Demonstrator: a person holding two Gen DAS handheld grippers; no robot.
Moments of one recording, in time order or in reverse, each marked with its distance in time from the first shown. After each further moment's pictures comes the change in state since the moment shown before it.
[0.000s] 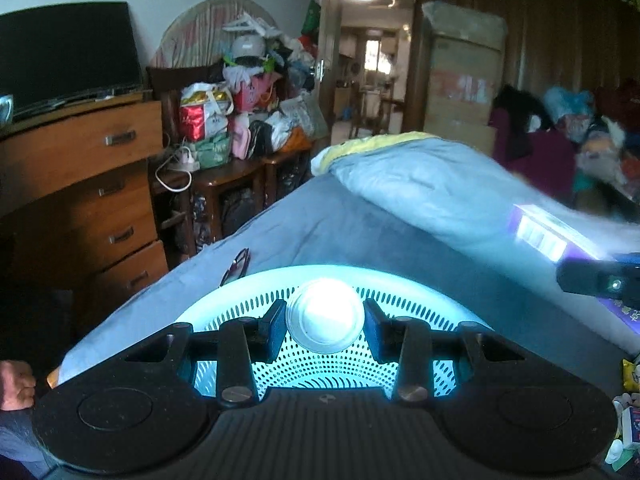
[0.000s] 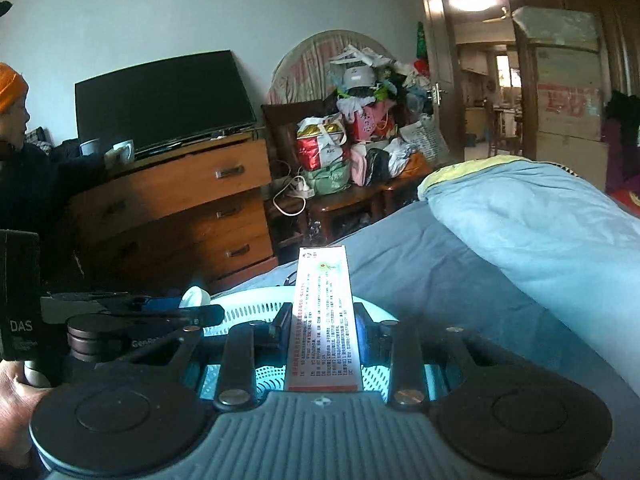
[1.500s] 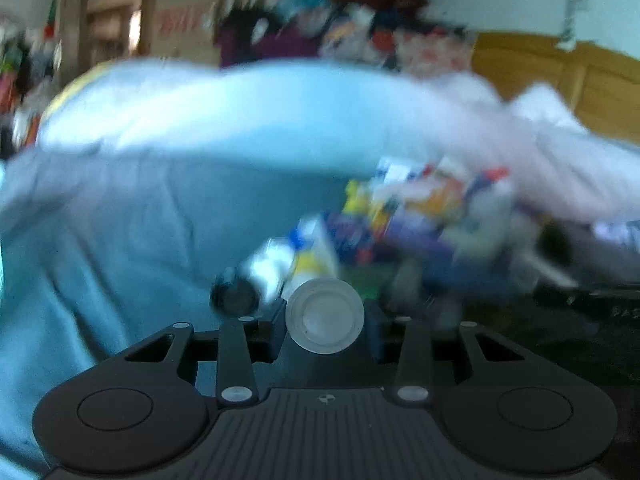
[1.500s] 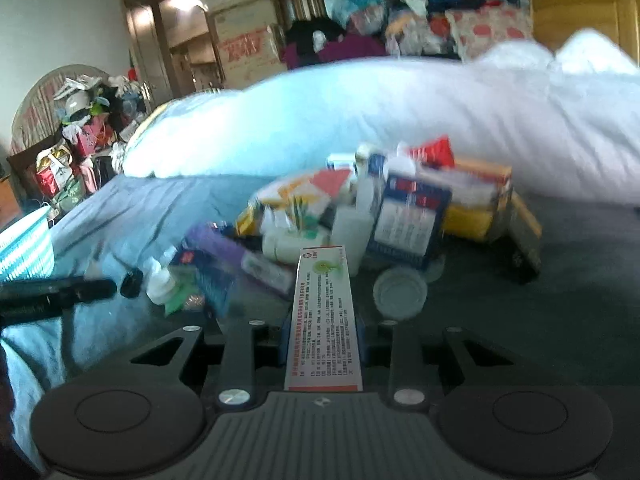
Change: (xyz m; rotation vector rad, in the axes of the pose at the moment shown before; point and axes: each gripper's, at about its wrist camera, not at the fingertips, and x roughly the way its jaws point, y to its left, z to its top) left arm -0.011 -0.335 -0.240 0.391 0.093 -0.601; right arm -0.243 -0.249 -0.361 0.451 -0.031 -0.669
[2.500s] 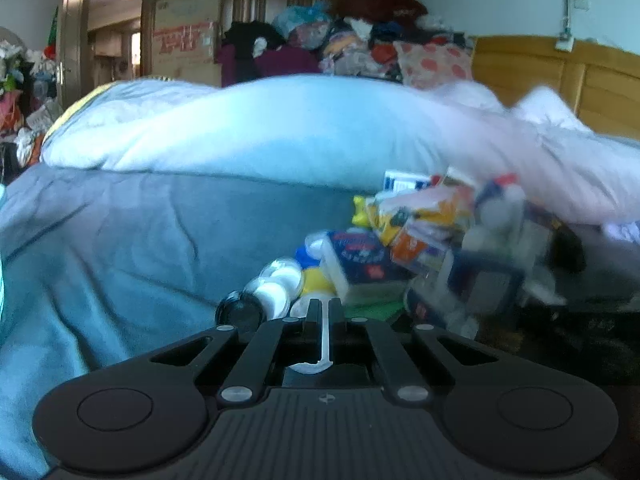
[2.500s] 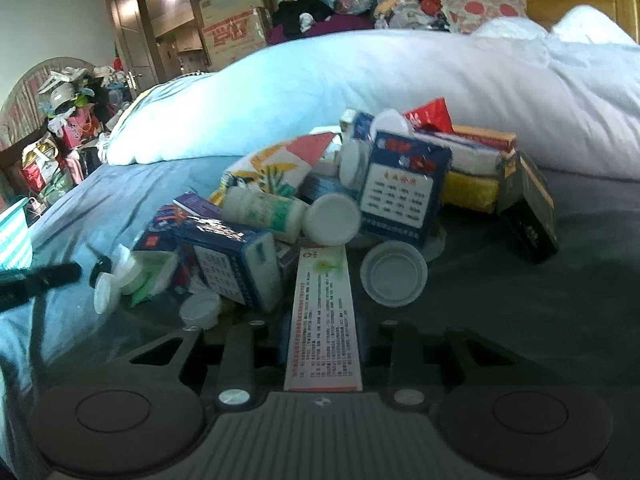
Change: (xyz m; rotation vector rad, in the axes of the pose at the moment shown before) left arm 0.016 0.007 -0.003 0.003 -0.003 0.033; right arm 0.047 -0.009 -0.010 0.028 0.061 -0.025
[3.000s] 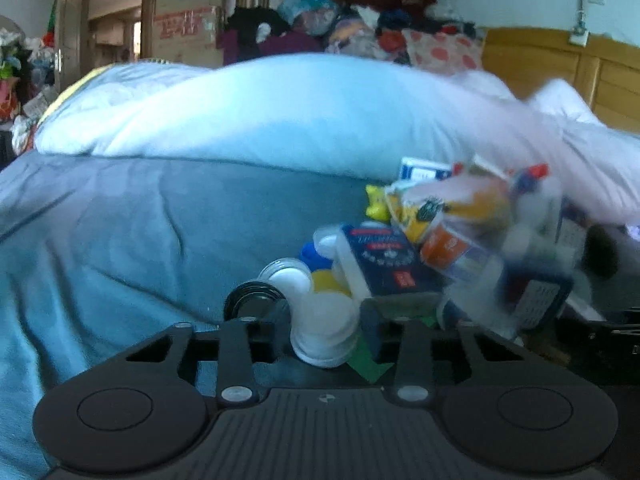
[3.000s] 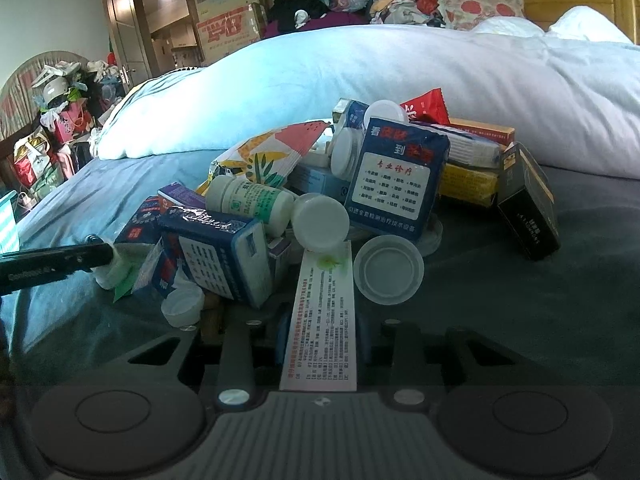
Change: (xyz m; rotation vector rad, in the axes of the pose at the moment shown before) left arm 0.053 0.009 0.004 -0.013 0.011 -0.002; right arm 0.012 -0.002 -0.004 -0.001 0.008 -0.032
